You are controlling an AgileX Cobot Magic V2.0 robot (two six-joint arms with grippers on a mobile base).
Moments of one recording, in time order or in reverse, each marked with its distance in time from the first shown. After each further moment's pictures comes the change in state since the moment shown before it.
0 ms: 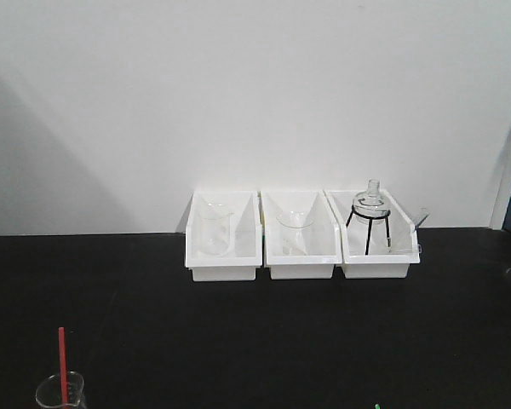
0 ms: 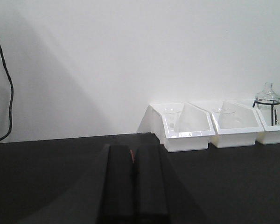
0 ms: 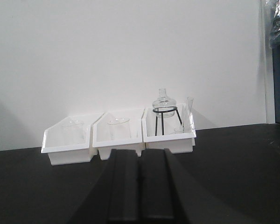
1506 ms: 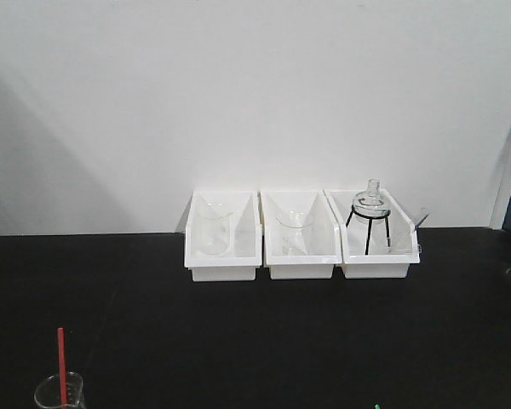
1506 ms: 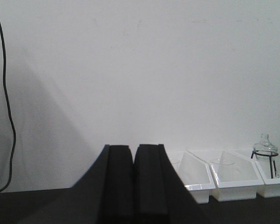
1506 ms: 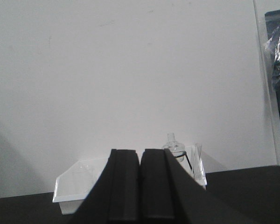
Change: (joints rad) left arm 0.000 0.012 -0.149 0.005 -0.008 -0.003; right arm 0.000 0.022 -0.238 -0.011 0.080 0.027
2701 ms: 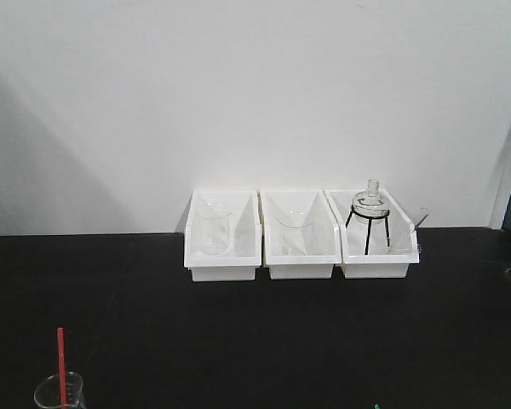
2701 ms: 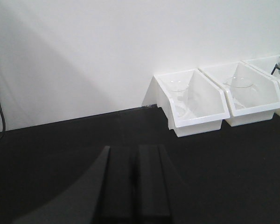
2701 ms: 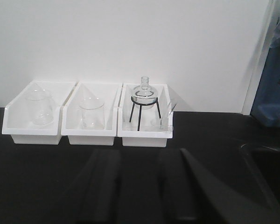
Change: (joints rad) left arm 0.000 0.828 -0.630 0.002 0.268 0.078; right arm 0.000 0.807 -0.644 -0.116 0.310 -0.057
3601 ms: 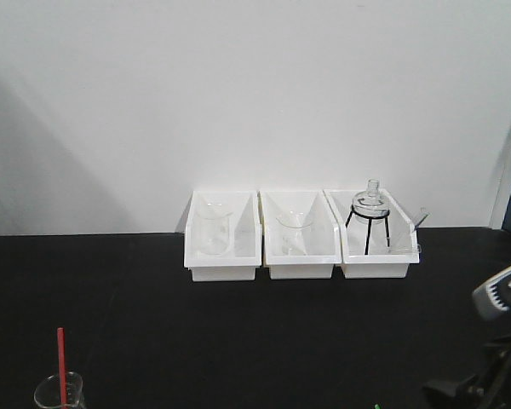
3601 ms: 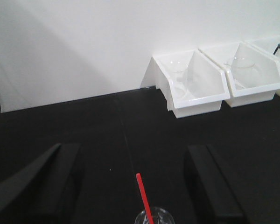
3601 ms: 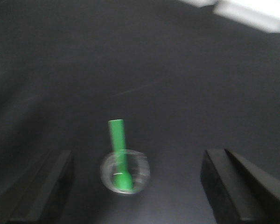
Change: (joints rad) left arm 0.000 0.037 0.000 0.000 0.060 0.001; right arm 0.000 0.301 -0.003 0.620 0.373 -0.874
